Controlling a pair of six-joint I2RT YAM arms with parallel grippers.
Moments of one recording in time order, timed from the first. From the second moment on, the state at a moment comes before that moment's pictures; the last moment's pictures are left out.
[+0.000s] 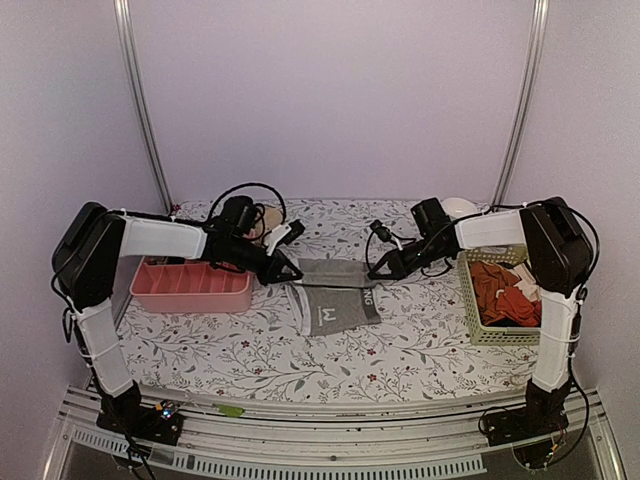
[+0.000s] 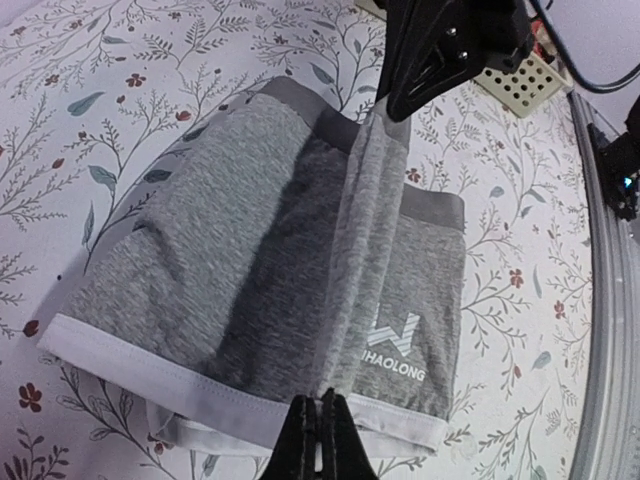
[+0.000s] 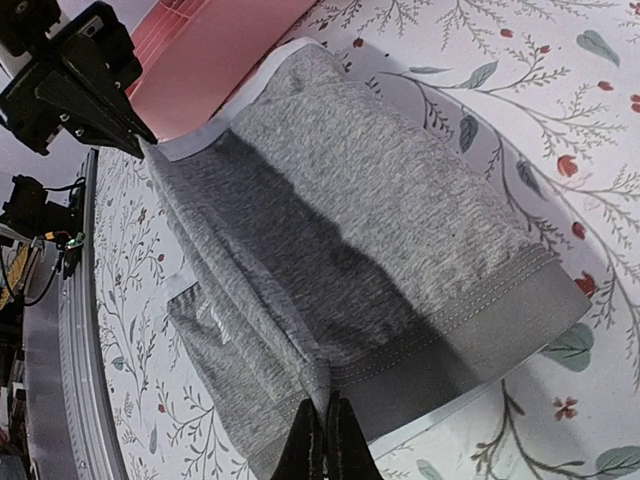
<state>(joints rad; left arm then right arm) -0.53 1.89 1.19 -0.14 0.62 0.24 0.43 2.05 1.33 -0.26 -0.79 -0.10</state>
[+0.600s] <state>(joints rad) -0.60 1.87 1.06 -0.09 0.64 0.22 0.46 2.00 1.23 -0.24 -0.80 -0.10</state>
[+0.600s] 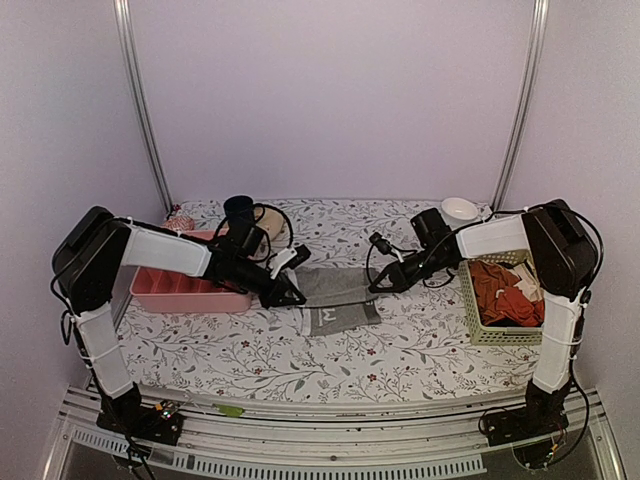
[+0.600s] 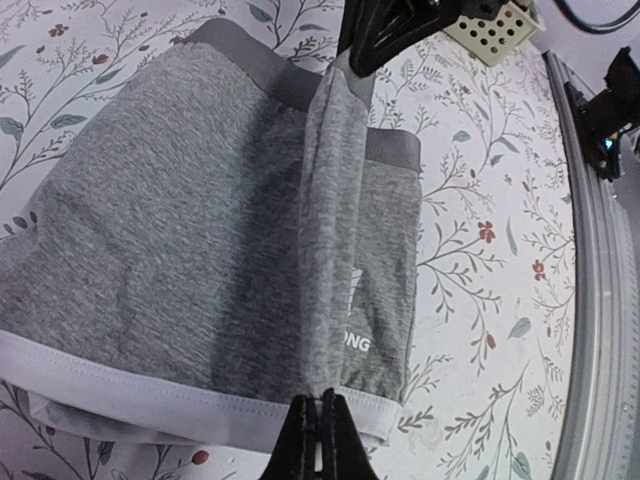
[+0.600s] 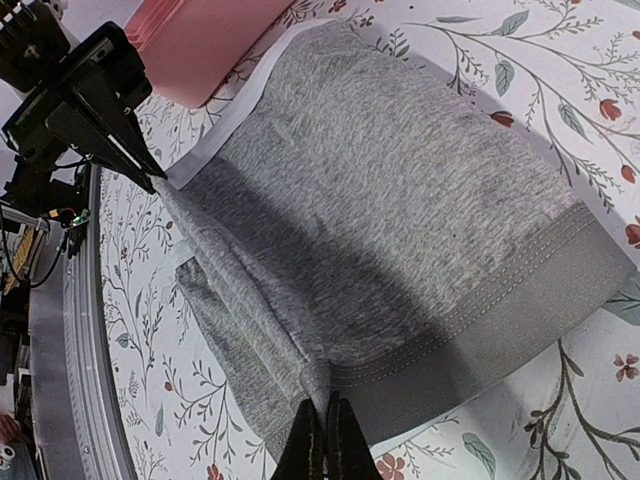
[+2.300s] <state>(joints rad) -0.66 1.77 0.94 -0.12 0.64 0.28 0.51 1.87 1.11 -0.38 -0.85 -0.19</state>
